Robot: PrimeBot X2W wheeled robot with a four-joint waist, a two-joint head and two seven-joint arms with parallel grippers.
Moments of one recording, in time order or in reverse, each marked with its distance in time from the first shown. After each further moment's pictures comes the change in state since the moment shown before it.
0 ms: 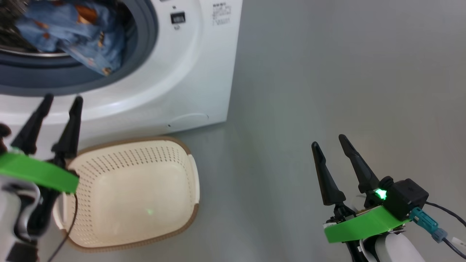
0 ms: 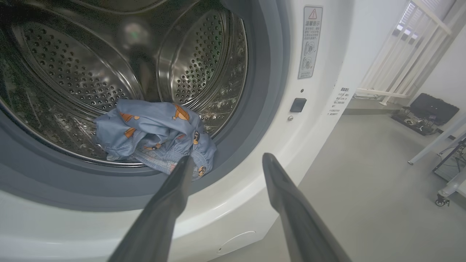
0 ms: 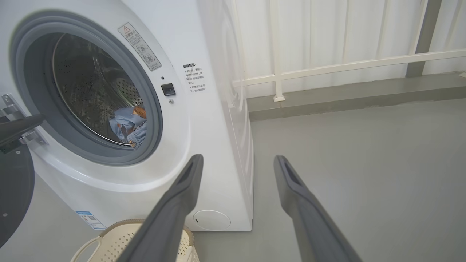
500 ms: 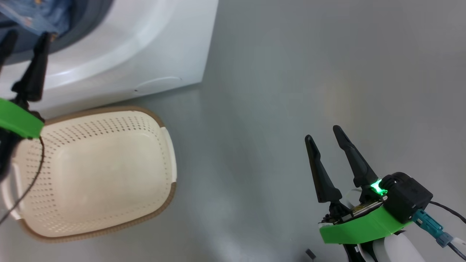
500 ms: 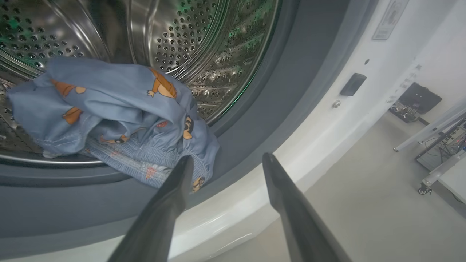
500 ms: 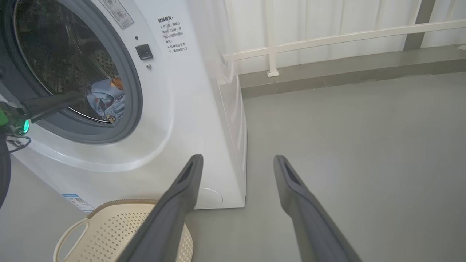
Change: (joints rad) left arm -0.349 0.146 -0.196 0.102 -0.210 0.000 0.070; right arm -0.002 0.001 0.038 -0.110 0.003 0.000 0.000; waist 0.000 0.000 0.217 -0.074
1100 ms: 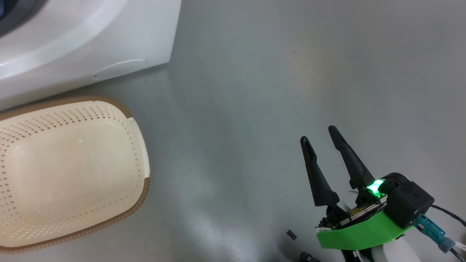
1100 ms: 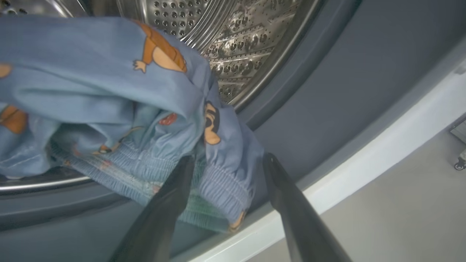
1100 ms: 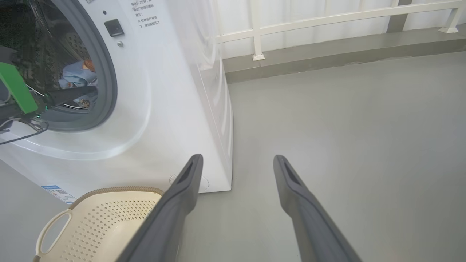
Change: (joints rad) left arm -0.240 0.088 -0.133 0.169 0.012 0.000 0.052; right arm 0.015 0.001 0.025 -0.051 0.017 0.000 0.000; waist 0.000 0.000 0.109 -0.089
